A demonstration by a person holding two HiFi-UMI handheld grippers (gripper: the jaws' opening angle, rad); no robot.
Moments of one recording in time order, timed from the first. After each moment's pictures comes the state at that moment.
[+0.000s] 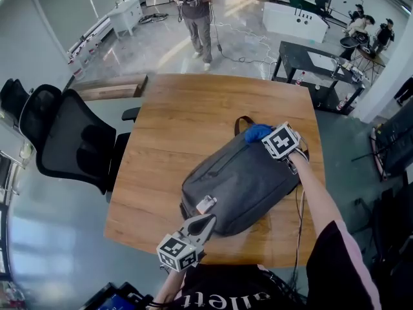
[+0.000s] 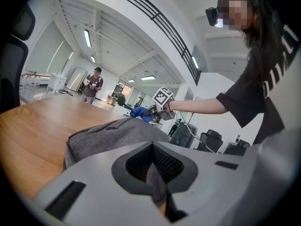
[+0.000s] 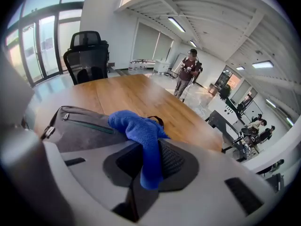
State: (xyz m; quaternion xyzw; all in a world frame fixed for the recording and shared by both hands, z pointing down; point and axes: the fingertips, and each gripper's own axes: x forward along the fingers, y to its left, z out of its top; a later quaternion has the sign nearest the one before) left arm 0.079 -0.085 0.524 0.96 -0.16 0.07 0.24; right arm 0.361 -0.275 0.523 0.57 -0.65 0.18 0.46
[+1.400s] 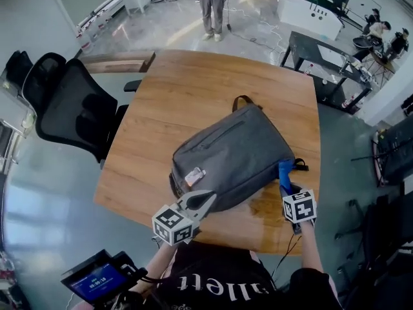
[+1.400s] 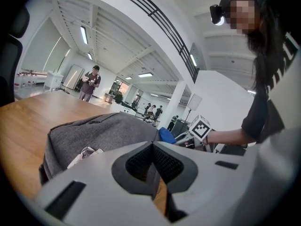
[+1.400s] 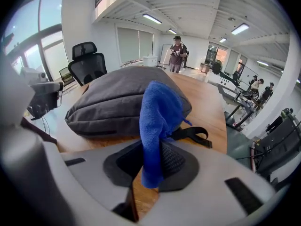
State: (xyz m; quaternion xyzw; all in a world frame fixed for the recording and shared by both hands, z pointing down) left arm 0.132 -0.037 0.513 0.96 -0.14 0.08 0.23; right arm 0.372 0.011 0.598 0.61 -0.64 0.30 0.37
